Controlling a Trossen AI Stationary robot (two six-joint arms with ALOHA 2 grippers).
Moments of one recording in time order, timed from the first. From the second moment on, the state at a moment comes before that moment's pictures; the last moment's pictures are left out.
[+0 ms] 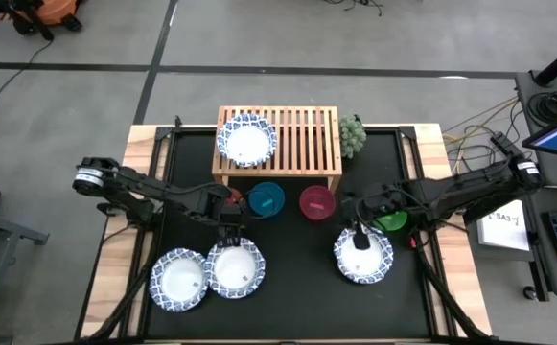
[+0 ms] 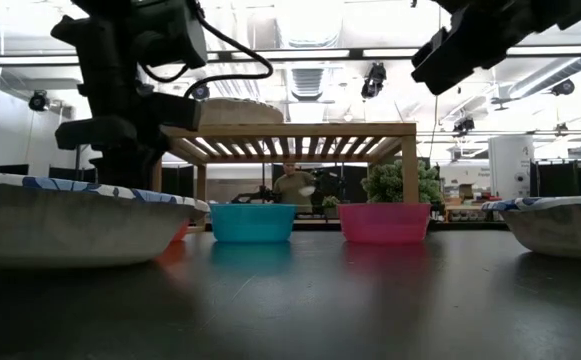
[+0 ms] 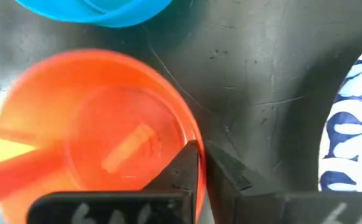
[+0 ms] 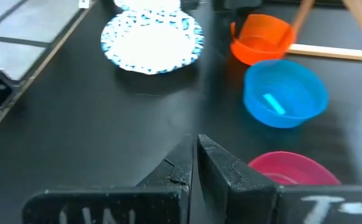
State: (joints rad) left arm -0.11 1.52 0.86 -0.69 -0.20 -0.25; right arm 0.15 1.05 0.67 -0.15 -0.05 -0.01
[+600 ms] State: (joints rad) left arm -0.19 1.52 1.20 -1.05 -0.20 -0.28; right arm 0.26 1.03 0.67 -0.14 -0.05 0.05
